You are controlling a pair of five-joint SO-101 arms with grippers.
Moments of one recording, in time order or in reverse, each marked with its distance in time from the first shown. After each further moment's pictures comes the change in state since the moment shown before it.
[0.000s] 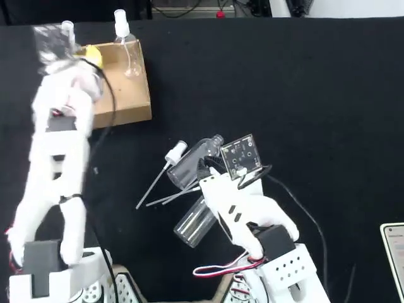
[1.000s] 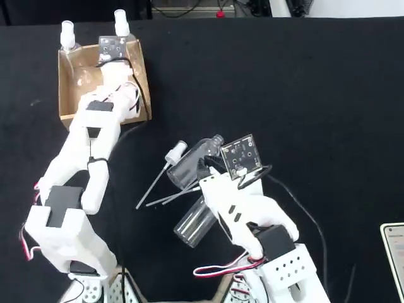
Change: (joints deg) left arm 10.2 25.4 -11.3 13.4 0.1; right arm 0.0 0.0 0.0 -0.3 0.0
